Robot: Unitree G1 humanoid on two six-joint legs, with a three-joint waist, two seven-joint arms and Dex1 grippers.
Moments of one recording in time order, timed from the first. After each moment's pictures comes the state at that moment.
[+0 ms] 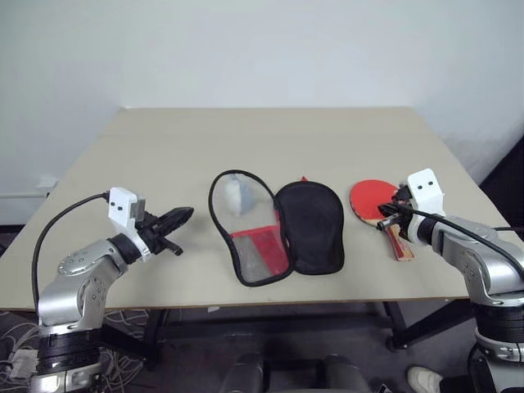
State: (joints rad) left arm -0.16 0.61 0.32 -0.06 -0.54 0.53 -0.78; right arm -0.37 -0.57 -0.07 -0.30 0.29 1.03 0.41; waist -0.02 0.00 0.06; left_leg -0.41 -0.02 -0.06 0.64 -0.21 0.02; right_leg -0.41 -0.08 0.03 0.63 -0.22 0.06
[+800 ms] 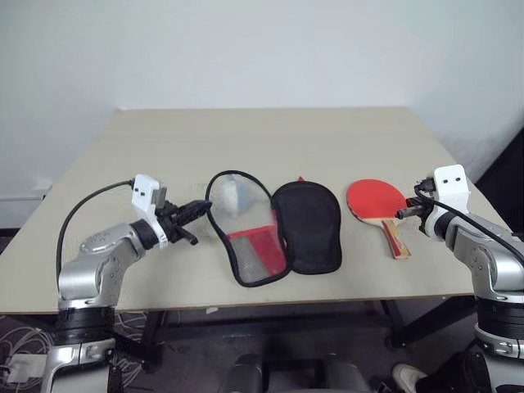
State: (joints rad) left arm -0.33 0.63 0.22 0.05 -0.54 0.58 -0.81; right arm -0.38 -0.53 -0.18 -0.24 0.24 1.03 0.28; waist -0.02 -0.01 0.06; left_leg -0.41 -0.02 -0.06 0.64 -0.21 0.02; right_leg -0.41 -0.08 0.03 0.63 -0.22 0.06
